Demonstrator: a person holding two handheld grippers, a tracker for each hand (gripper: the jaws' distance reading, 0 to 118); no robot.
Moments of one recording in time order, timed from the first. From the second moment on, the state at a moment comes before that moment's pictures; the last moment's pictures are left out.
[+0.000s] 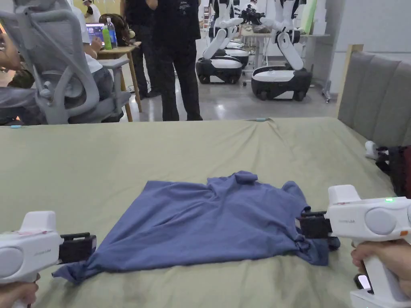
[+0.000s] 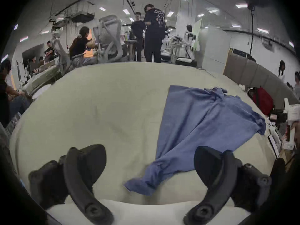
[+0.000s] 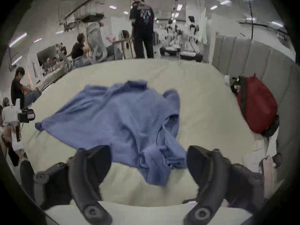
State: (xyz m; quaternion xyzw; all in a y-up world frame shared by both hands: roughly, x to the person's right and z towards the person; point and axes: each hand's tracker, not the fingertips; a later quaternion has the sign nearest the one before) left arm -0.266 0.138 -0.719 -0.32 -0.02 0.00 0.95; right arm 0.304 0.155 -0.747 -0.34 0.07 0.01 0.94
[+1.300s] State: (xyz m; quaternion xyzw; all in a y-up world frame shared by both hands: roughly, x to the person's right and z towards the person) left arm -0.239 0.136 -0.765 -0.34 -0.05 -0.02 0.94; right arm 0.305 0.197 -0.863 -0.33 0.10 0.03 0.94
